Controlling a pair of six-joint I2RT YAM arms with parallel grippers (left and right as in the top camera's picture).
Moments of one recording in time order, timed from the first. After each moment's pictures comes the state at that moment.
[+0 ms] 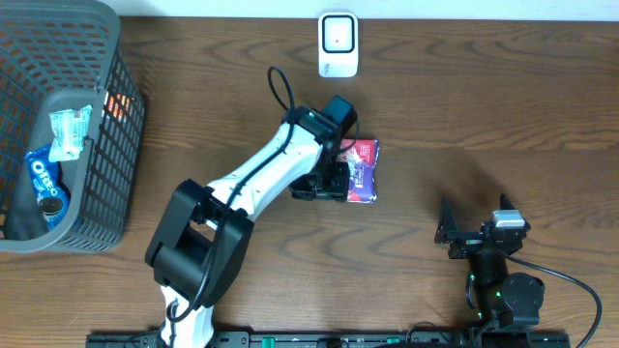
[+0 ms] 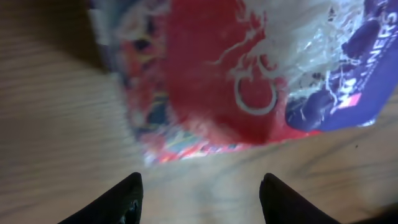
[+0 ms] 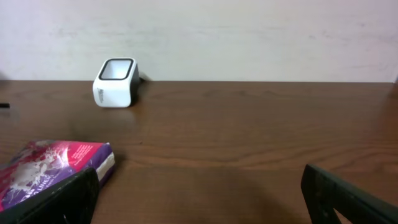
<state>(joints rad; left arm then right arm) -0.63 1.99 1.50 -1.06 0.24 -0.47 0.00 0.01 0.01 -0.07 -0.06 0.03</state>
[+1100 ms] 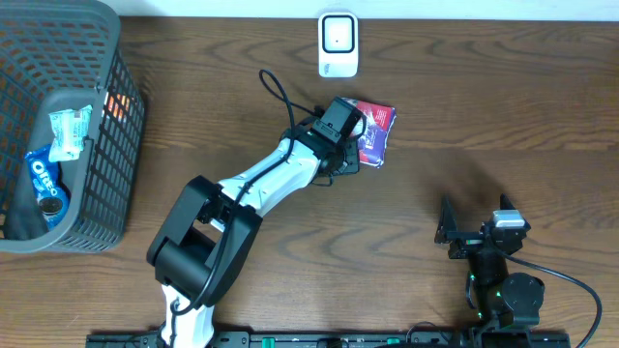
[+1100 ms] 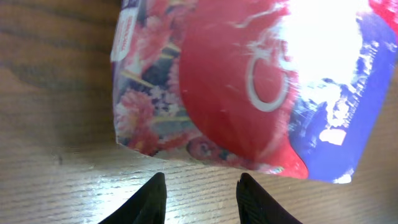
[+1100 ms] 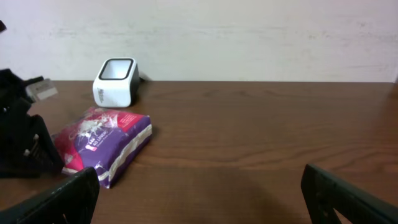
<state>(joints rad) -0.63 1.99 1.35 -0.46 0.10 -0.66 0.00 0.01 0.01 -0.07 -0.06 0.03</state>
